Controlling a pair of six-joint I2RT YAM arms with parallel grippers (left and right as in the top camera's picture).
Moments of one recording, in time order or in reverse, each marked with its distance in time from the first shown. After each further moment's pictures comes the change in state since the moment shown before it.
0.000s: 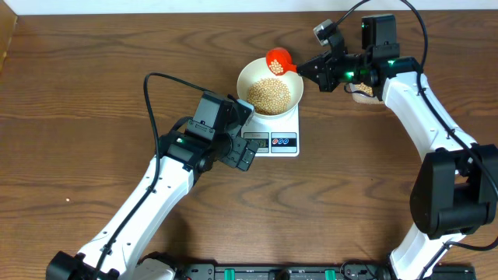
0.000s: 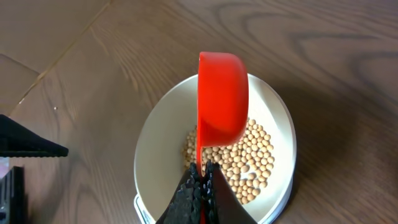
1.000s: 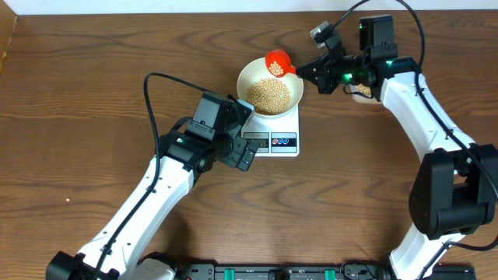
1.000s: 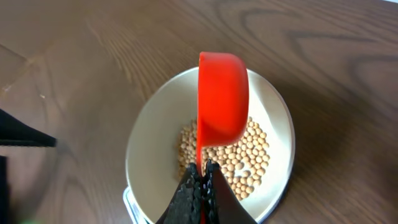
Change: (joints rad) left arm 0.000 0.000 0.000 0.000 0.000 0.002; right arm 0.018 0.000 0.000 -0.026 0.047 -0.082
